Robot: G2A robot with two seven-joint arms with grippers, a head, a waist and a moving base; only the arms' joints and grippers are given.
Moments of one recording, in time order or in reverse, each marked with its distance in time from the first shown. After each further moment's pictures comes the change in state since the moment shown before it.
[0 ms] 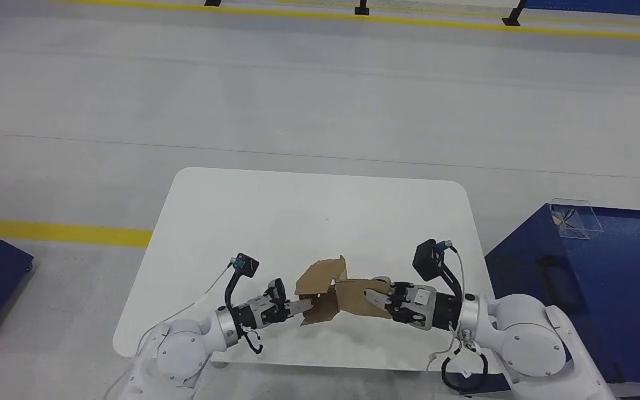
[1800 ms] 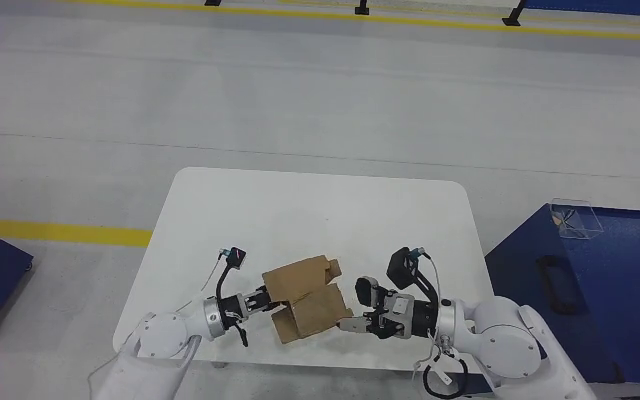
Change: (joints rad) left arm -0.080 0.035 -0.026 0.107 -0.449 0.039 -0.241; right arm 0.048 0.007 -0.130 0.000 -0.015 0.054 -0.021
